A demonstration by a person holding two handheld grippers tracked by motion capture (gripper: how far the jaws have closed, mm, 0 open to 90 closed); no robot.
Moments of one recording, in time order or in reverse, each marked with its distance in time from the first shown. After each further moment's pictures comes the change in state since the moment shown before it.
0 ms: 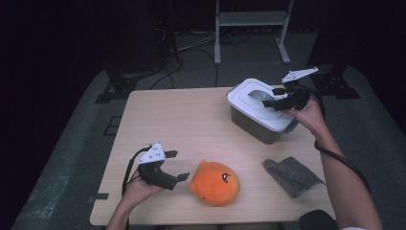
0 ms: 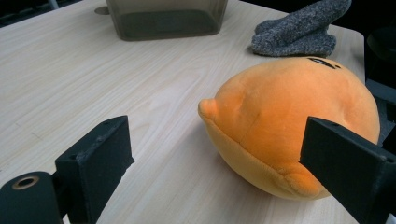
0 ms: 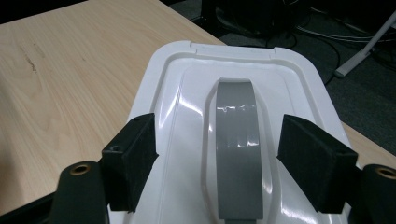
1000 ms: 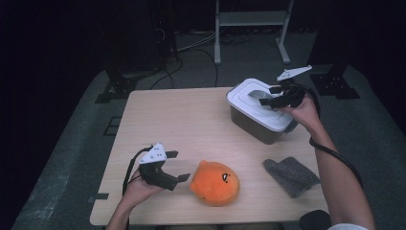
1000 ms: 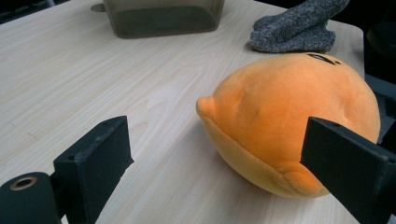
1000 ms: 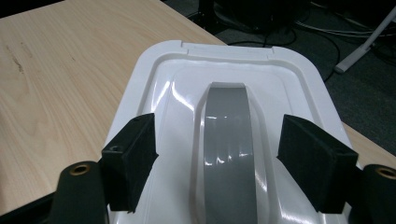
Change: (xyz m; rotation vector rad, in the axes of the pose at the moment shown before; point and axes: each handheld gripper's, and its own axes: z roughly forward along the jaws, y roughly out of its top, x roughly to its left) left arm 0.000 0.001 0.002 0.009 -0.005 0.007; right arm -0.005 0.005 0.016 0.021 -0.008 0.011
